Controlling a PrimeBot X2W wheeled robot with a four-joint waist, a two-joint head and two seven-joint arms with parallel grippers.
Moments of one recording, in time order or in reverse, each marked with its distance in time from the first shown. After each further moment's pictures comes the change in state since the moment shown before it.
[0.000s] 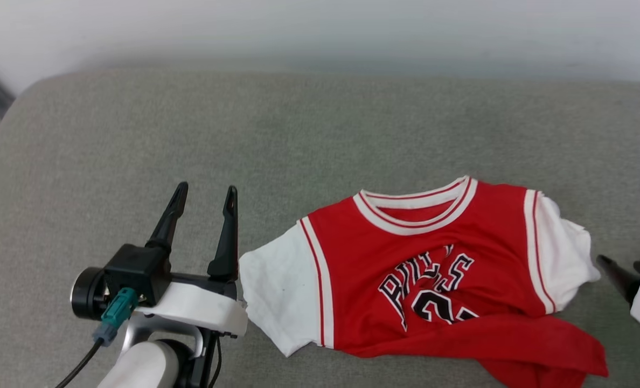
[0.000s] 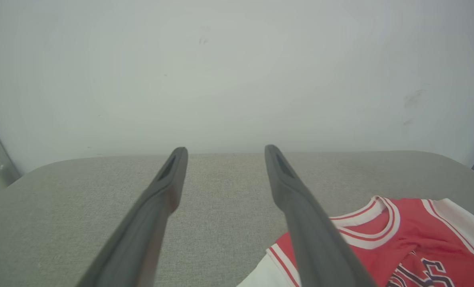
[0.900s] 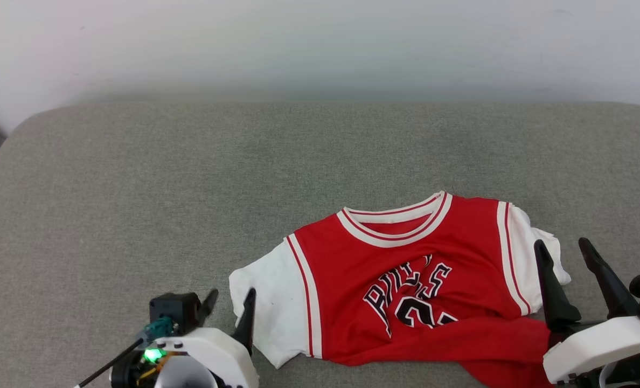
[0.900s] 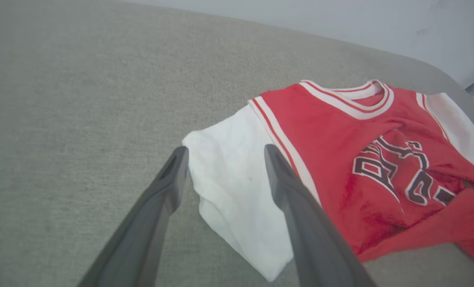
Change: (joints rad) left arm 0.135 -0.078 -0.047 0.220 -0.186 -0.049 0.231; right arm 0.262 0.248 0.157 -0.386 -0.264 0.000 -0.600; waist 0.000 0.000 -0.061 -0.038
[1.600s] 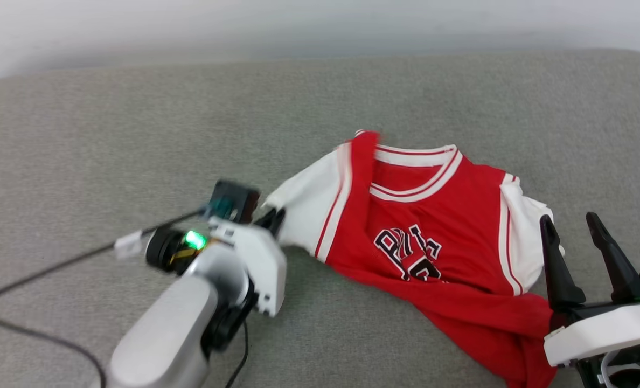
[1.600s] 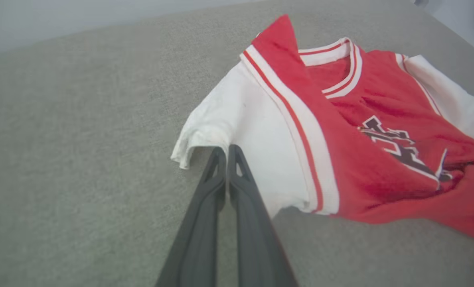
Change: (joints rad) left arm -0.462 -0.021 -0.111 0.244 0.091 -0.216 0.162; right arm -0.051 0.000 0.007 0.001 -0.001 0.000 -0.069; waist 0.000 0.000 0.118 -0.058
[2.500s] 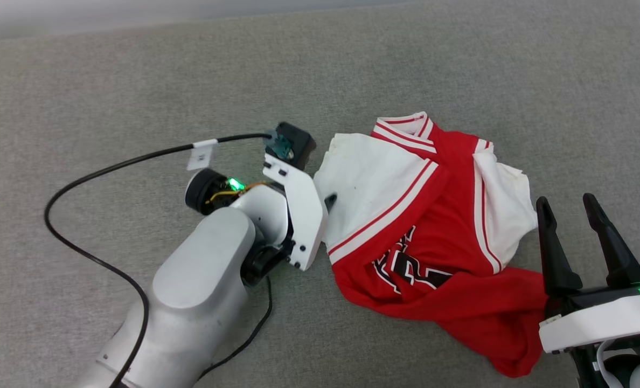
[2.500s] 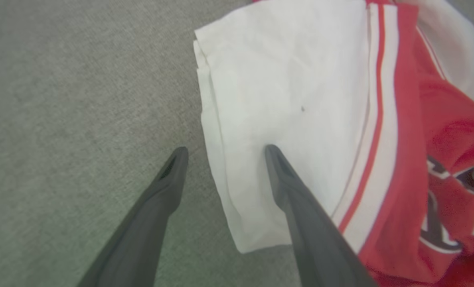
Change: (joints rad) left arm -0.243 -0.125 -0.044 0.214 0.020 -0.146 0.233; right arm -0.041 0.000 0.018 0.006 0.014 0.000 -0.047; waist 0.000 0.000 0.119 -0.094
